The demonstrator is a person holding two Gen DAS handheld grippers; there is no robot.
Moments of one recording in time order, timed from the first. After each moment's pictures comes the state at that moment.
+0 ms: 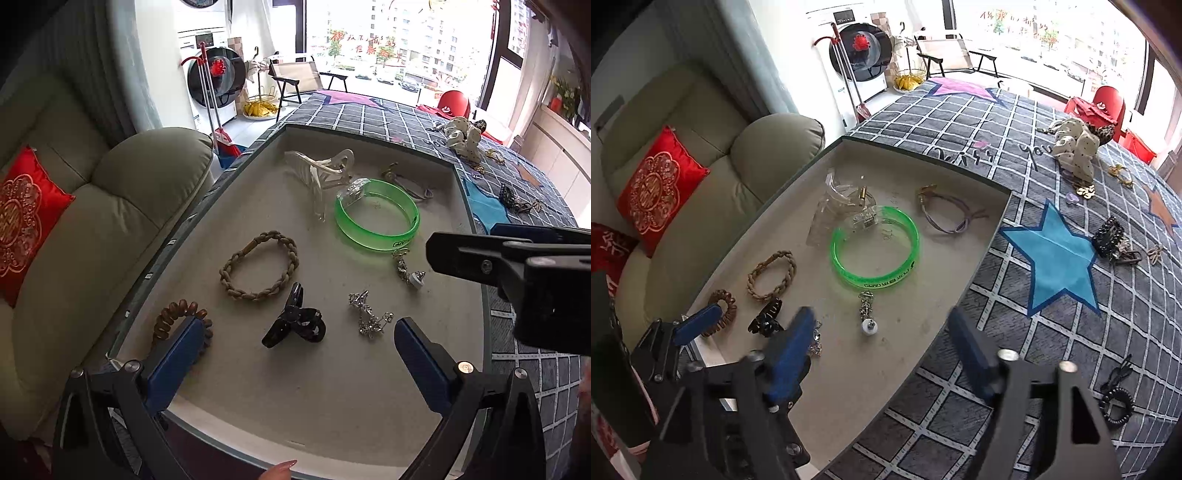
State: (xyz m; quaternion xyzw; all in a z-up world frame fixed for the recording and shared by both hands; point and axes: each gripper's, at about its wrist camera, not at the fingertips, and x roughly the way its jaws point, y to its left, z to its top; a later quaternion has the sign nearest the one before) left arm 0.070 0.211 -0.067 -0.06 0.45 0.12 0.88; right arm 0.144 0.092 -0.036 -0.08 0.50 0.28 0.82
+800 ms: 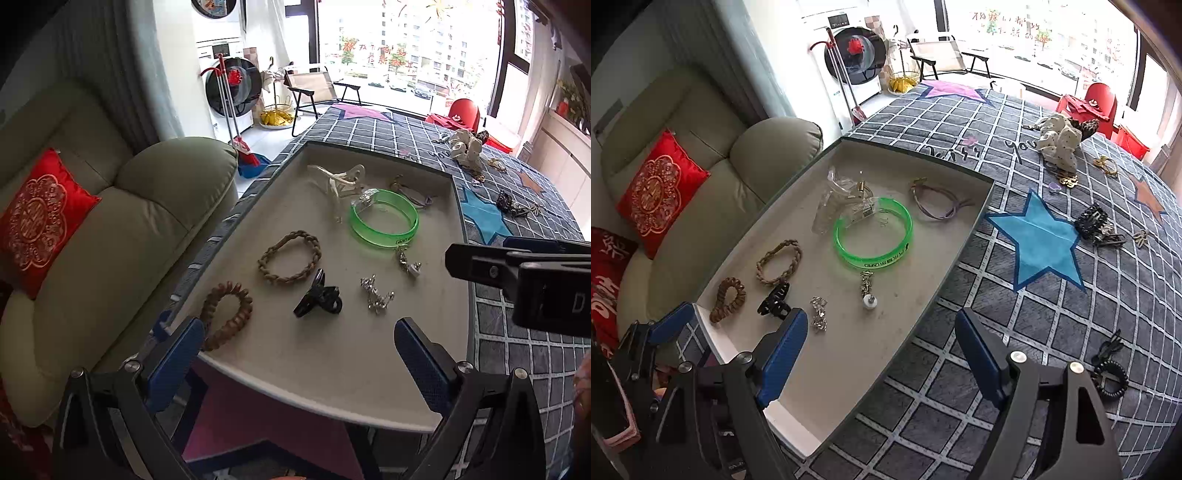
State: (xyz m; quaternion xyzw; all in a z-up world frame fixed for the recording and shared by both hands) left arm 0.027 0.209 -0.037 -0.05 0.44 0.16 0.89; right arm 0.122 0.074 -0.023 -0.07 0.50 0.27 0.82
